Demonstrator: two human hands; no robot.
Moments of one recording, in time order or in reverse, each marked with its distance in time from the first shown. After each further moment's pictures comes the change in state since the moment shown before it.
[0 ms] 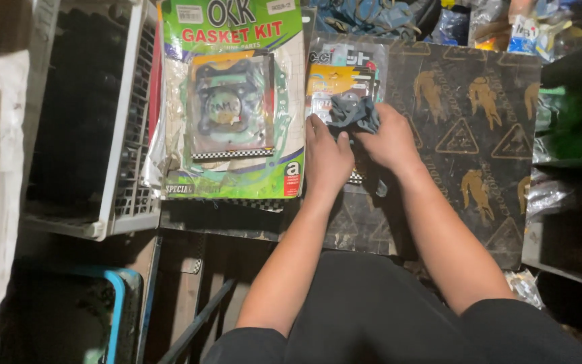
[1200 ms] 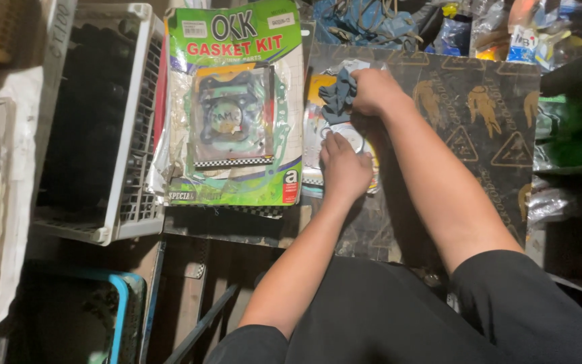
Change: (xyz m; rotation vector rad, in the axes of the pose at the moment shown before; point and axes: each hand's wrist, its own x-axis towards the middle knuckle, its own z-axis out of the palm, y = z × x) left_hand 0.006 -0.046 0.083 0.238 0.019 0.145; right_hand 0.127 0.012 0.010 -0.344 -0.254 -0.170
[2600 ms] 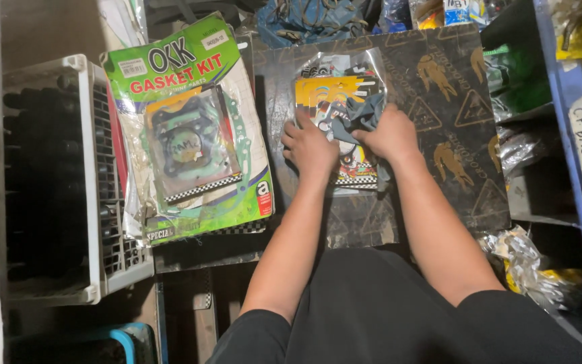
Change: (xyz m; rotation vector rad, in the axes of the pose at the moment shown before) left_hand 0.043 0.031 -0.023 0.149 -0.138 -0.154; right_hand -0.140 0.055 0.038 0.159 0.167 0.599
